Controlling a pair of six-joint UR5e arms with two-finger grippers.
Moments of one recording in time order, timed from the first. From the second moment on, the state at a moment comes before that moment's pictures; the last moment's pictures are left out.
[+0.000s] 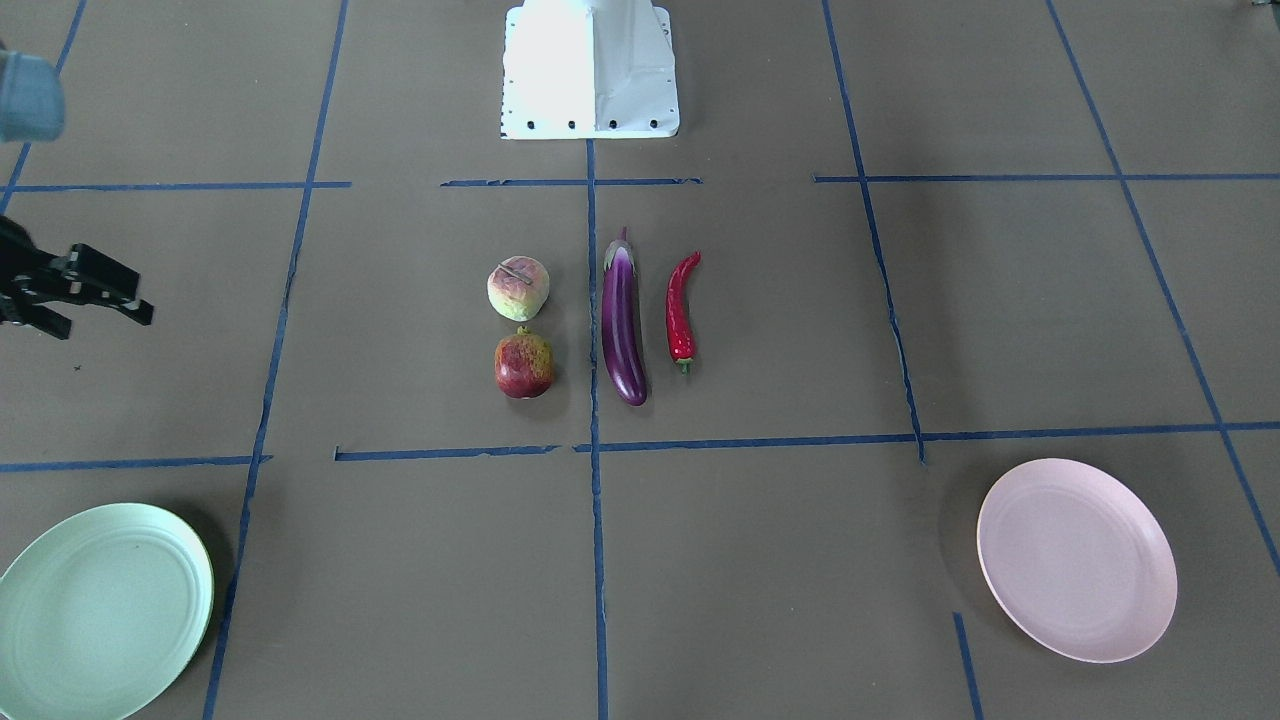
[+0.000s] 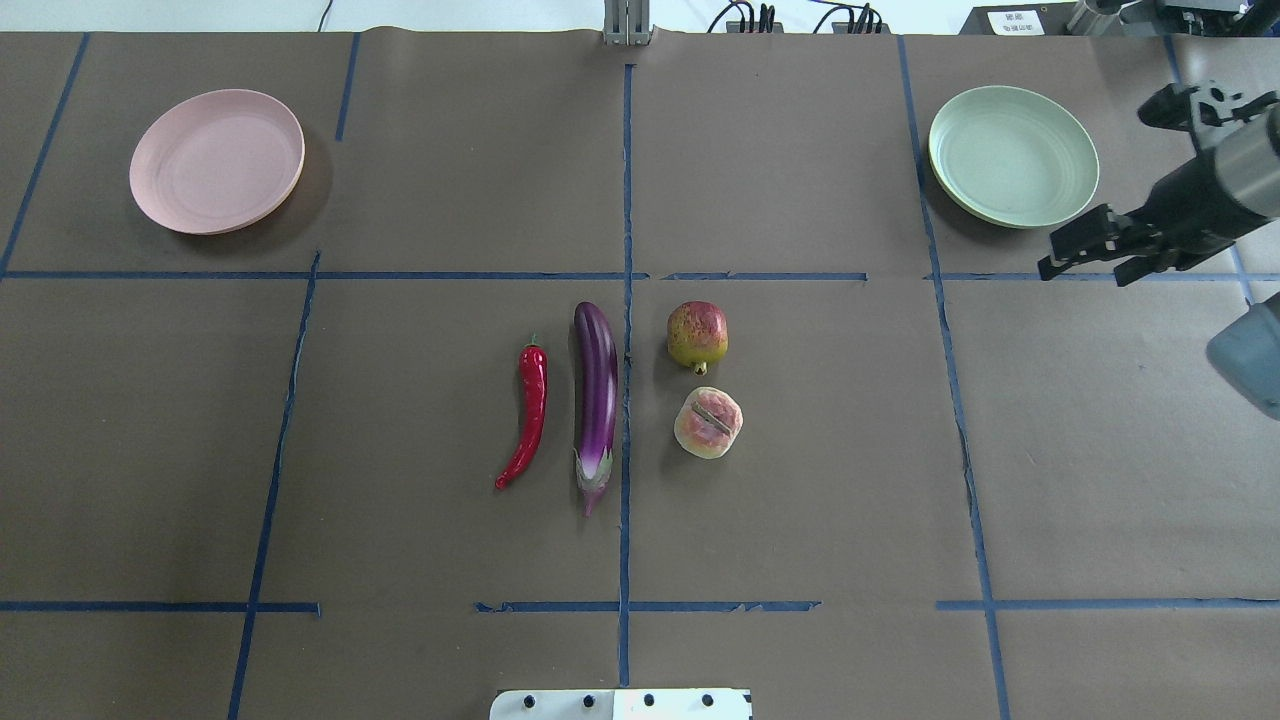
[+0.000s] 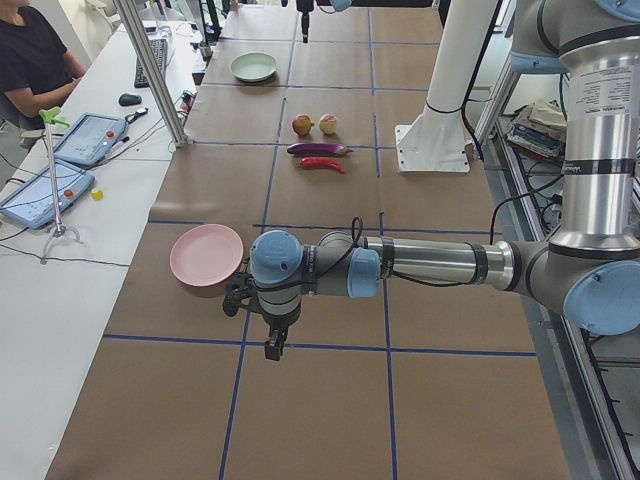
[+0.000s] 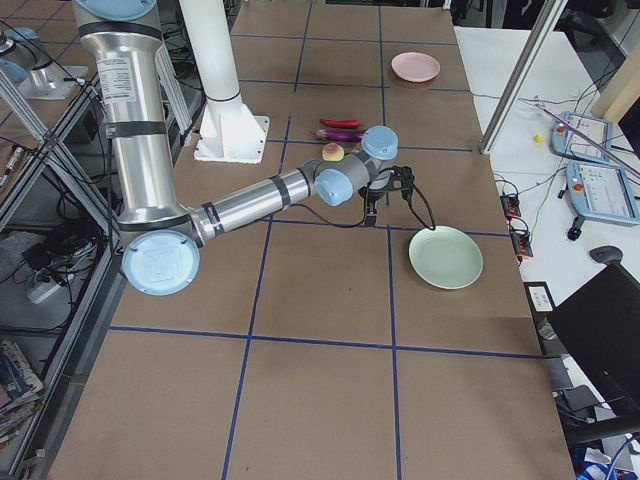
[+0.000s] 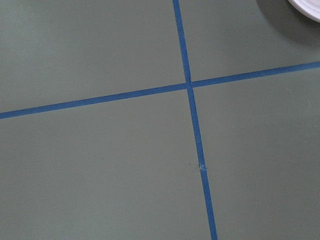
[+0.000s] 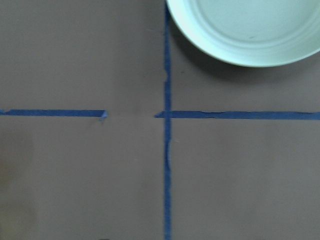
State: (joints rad) left arm -1.63 -1.50 -1.69 -1.57 -2.35 0.18; right arm 1.03 -1.40 1.84 -1.33 2.33 0.86
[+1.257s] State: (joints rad) left arm -1.63 -1.49 -1.68 -1.65 -2.35 0.17; right arm 0.44 -0.99 1.83 -1.57 1.74 1.58
